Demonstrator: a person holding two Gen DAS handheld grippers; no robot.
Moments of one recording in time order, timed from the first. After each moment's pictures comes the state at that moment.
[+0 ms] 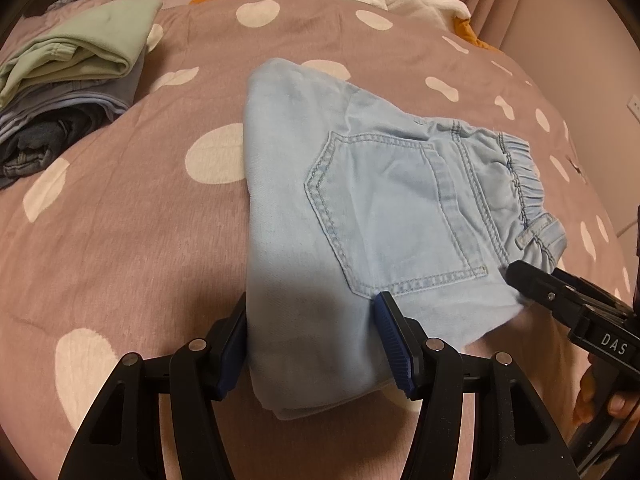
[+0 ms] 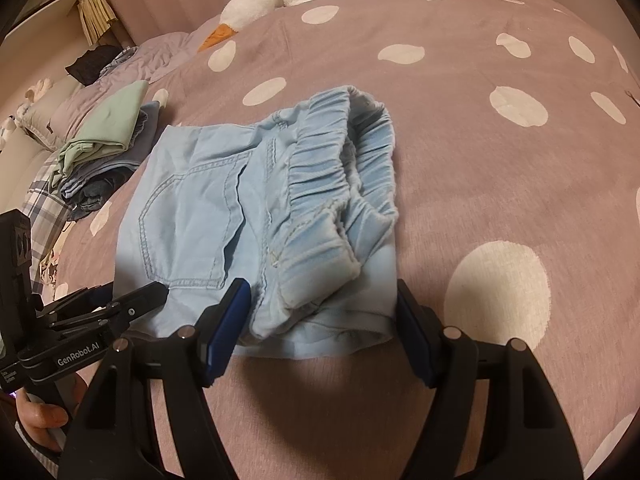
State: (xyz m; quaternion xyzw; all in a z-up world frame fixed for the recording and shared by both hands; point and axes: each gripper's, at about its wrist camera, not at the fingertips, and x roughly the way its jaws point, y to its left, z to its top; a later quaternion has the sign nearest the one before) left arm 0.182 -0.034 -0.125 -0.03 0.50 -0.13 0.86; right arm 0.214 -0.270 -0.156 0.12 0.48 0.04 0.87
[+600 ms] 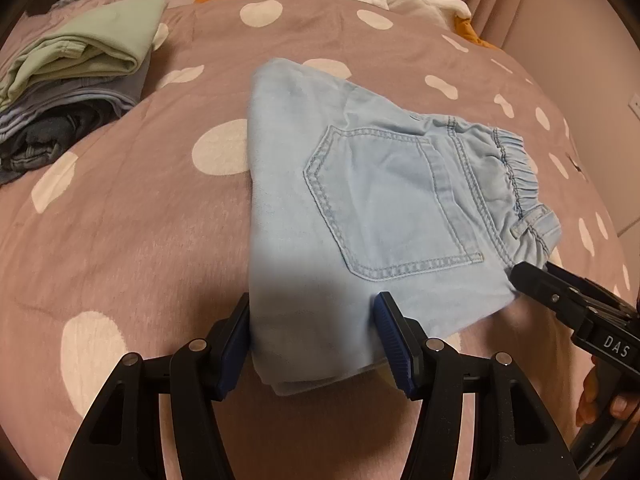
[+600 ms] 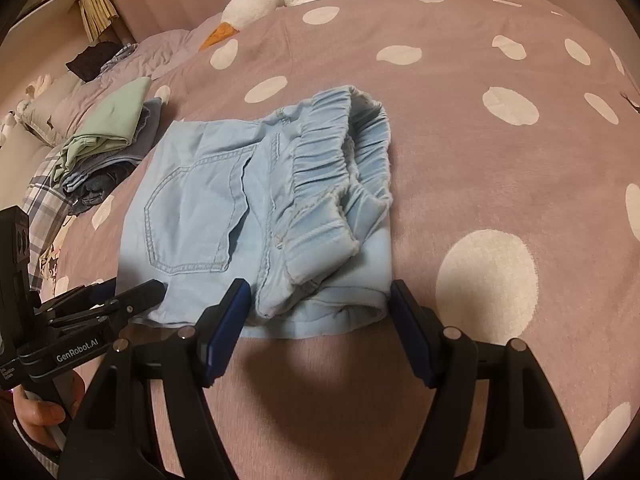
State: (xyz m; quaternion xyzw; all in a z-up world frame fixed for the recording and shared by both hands) left arm 0.172 -0.033 -0.122 -0.03 0.50 -0.12 0.85; right arm 0.204 -0.269 -0.151 0.11 0.48 0.03 0.87
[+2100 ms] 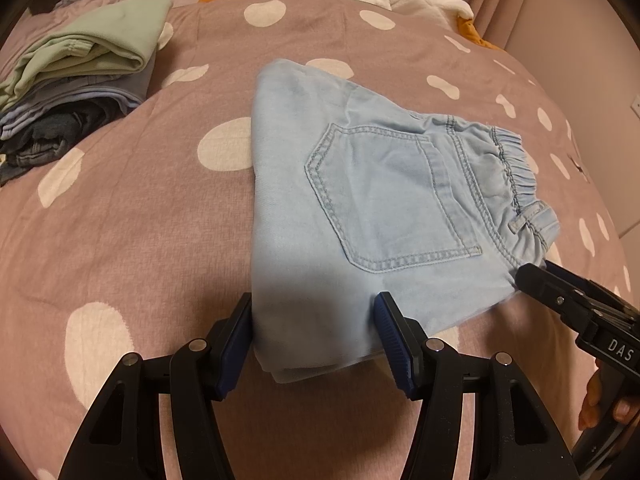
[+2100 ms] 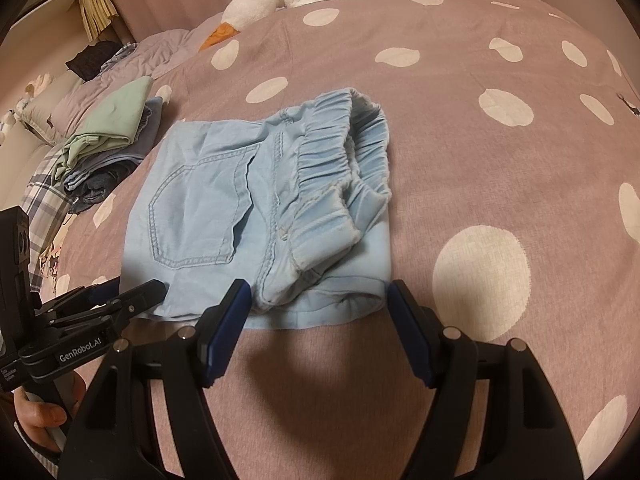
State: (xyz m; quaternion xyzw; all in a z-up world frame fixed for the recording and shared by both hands) left arm 0.169 -0.031 -0.120 -0.03 0.50 -0.12 0.85; right arm 0.201 -0.271 -0.147 0.11 0.48 0.03 0.87
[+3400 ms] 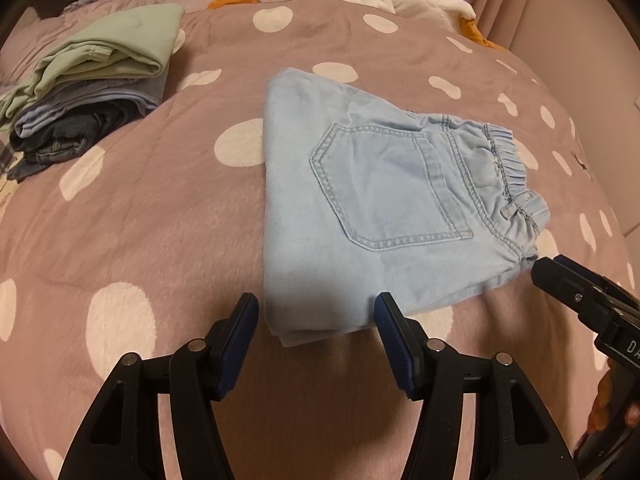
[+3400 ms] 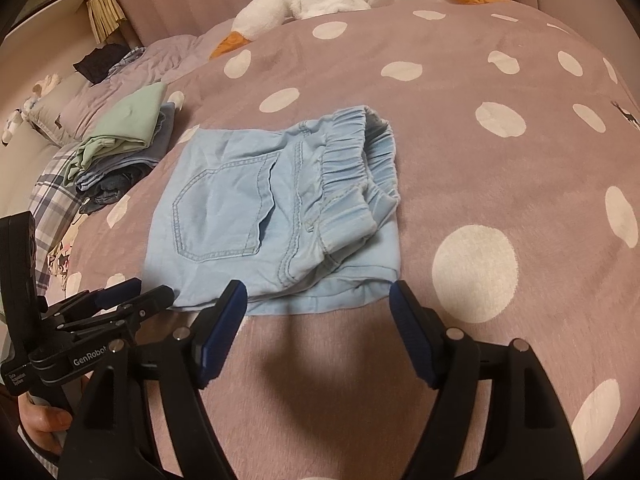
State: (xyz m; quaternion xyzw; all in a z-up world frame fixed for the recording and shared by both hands) left arm 0.149 -0.031 -0.106 -0.02 0.51 -0.10 0.86; right arm 0.178 -0.258 -0.125 0.11 0.47 0.03 0.88
